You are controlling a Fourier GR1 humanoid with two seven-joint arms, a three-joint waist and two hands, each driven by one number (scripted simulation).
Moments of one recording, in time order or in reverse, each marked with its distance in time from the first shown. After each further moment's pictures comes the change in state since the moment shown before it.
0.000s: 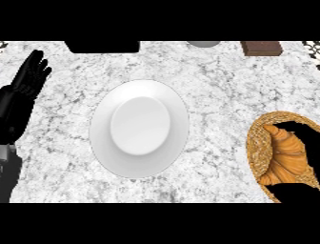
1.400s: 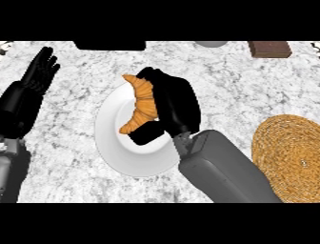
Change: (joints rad) left arm -0.043 -0.044 0.008 0.037 -0.038 -0.035 -0.014; right arm -0.821 0.497 0.356 0.612 -0.026 -0.142 0.362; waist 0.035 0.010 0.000
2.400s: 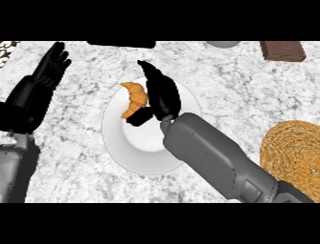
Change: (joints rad) left arm -0.046 -0.030 -0.024 0.000 -0.014 -0.019 0.017; right arm -0.247 0.007 0.198 0.597 -0.527 -0.451 -0.228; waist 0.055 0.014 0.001
